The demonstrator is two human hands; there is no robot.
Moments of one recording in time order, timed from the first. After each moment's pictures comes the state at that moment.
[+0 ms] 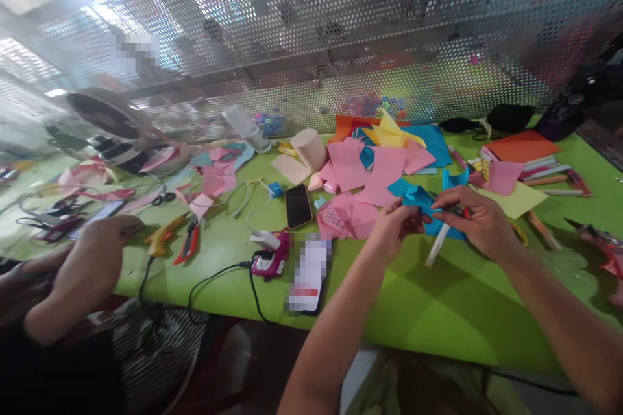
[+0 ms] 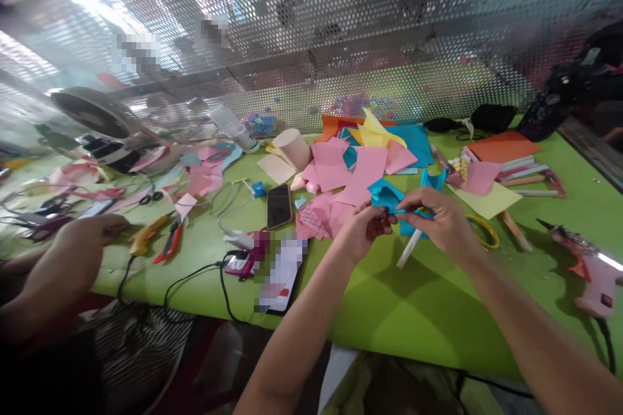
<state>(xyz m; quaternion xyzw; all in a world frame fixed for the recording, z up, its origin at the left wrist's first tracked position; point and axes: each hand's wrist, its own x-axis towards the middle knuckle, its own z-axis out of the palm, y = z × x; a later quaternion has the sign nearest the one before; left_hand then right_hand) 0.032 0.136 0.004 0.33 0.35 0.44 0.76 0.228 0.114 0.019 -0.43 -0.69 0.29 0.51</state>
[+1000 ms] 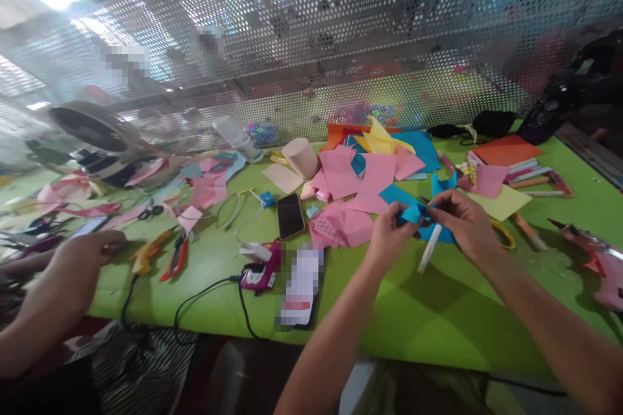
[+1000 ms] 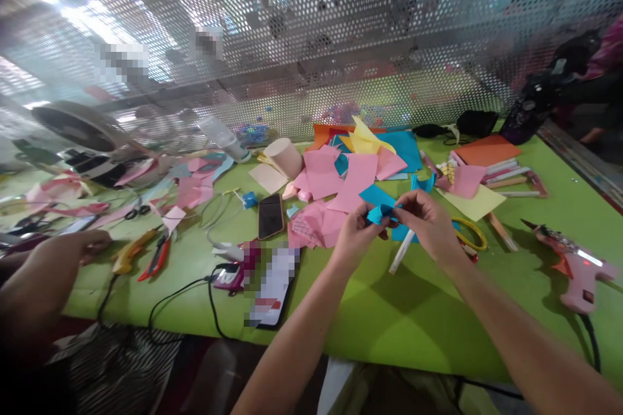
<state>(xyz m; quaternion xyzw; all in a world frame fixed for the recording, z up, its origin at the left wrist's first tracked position) 0.040 0.128 0.009 0.49 0.36 0.46 0.65 0.216 0.115 0.008 -0.42 -0.51 0.47 0.59</state>
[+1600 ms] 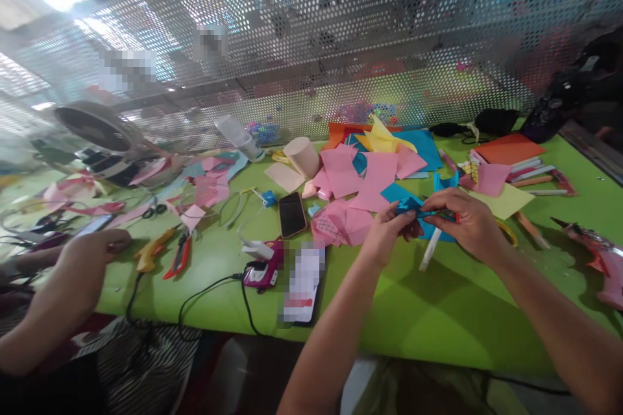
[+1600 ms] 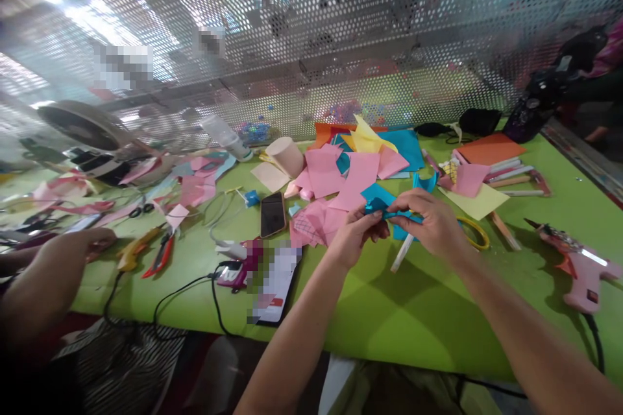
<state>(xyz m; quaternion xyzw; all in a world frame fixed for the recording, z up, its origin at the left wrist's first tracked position) 0.028 0.131 0.012 0.44 0.35 0.42 0.71 0.230 0.114 0.026 -0.45 -0.72 0.22 0.48</state>
